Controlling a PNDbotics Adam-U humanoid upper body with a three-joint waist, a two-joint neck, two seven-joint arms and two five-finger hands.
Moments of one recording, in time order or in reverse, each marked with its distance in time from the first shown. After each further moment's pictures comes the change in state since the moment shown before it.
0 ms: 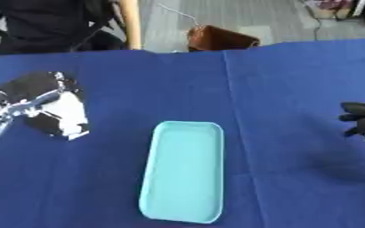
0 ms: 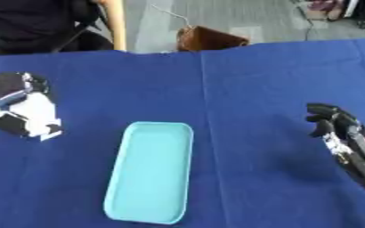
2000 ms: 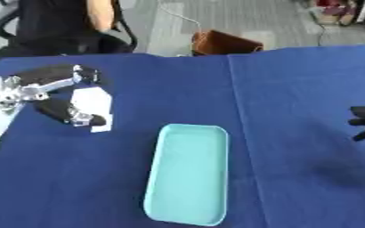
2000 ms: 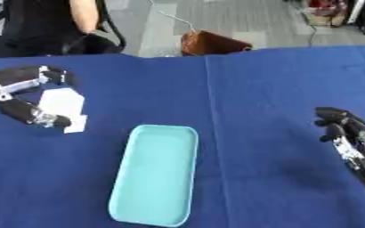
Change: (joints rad) left arm -0.054 0.017 -0.011 -0.031 0.263 -0.039 -0.258; right arm -0.001 0.000 0.002 0.000 0.002 0.000 0.000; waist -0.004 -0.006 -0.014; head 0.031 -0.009
